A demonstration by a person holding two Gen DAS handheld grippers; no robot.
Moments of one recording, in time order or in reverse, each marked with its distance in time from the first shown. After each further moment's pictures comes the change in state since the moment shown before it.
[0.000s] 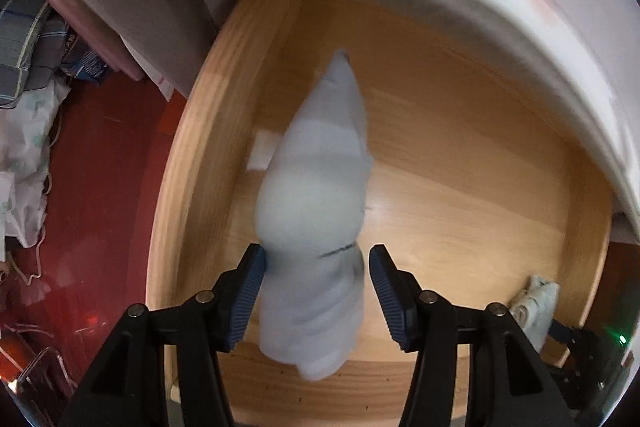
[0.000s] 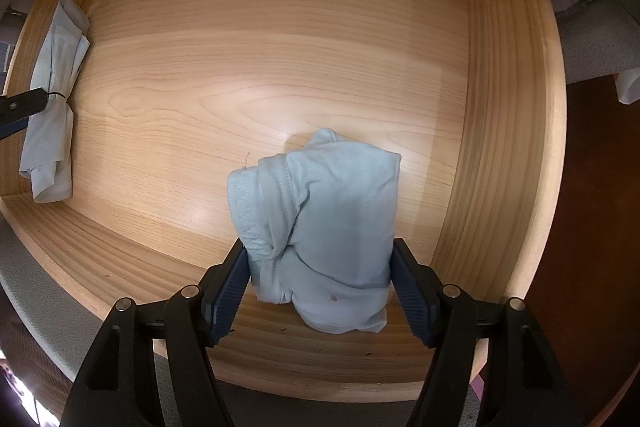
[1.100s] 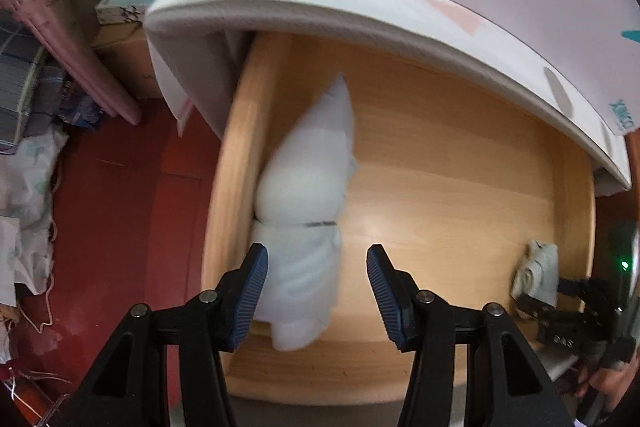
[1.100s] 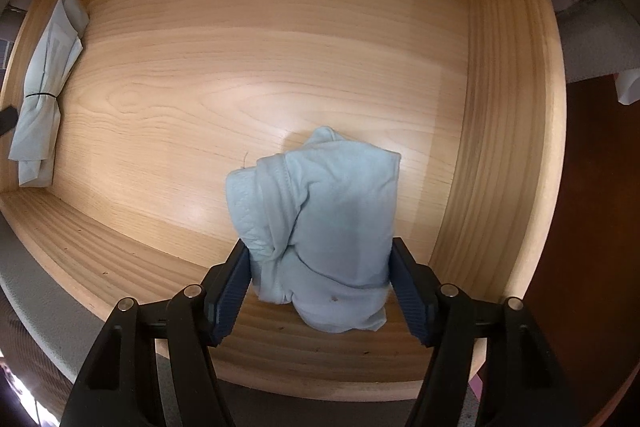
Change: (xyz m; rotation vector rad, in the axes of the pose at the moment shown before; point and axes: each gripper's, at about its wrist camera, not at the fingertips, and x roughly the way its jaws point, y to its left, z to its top) left arm -0.036 0.006 -0.028 0.142 -0.134 -0.025; right arm -0.003 0.002 0.018 -0.007 0.007 -0.010
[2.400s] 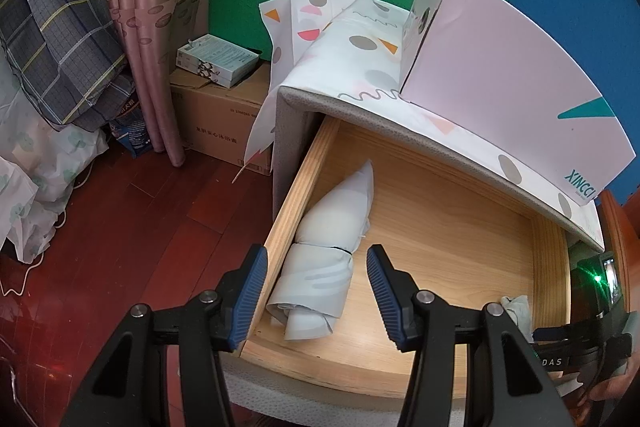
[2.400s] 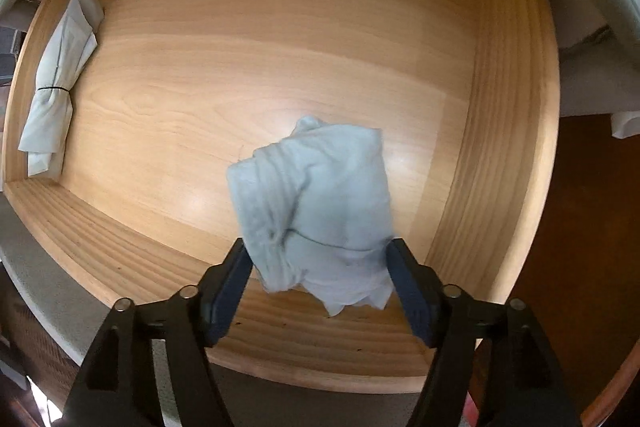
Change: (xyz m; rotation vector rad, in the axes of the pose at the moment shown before) left arm -0.071 0.031 -0.067 -0.204 -0.408 0.005; right arm -0.005 0.000 -0.012 -0.052 -0.005 -0.012
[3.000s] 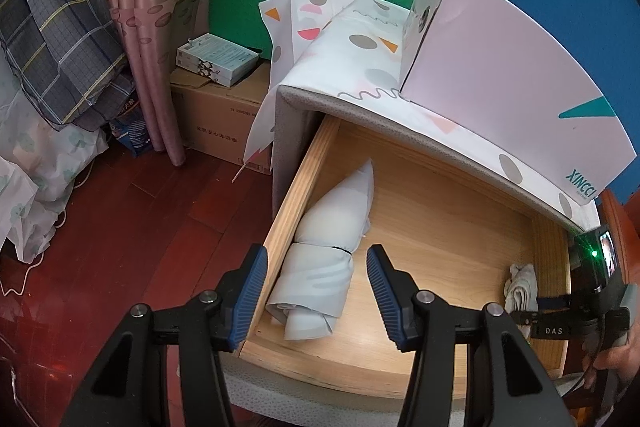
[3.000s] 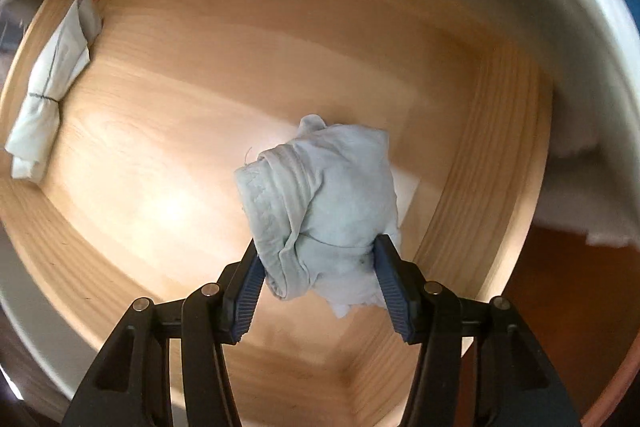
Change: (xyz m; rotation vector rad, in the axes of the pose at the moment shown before) left arm 0.000 0.001 -0.001 0.001 0.001 -0.002; right arm -0.003 -0.004 0.025 -0.094 -0.043 -0.013
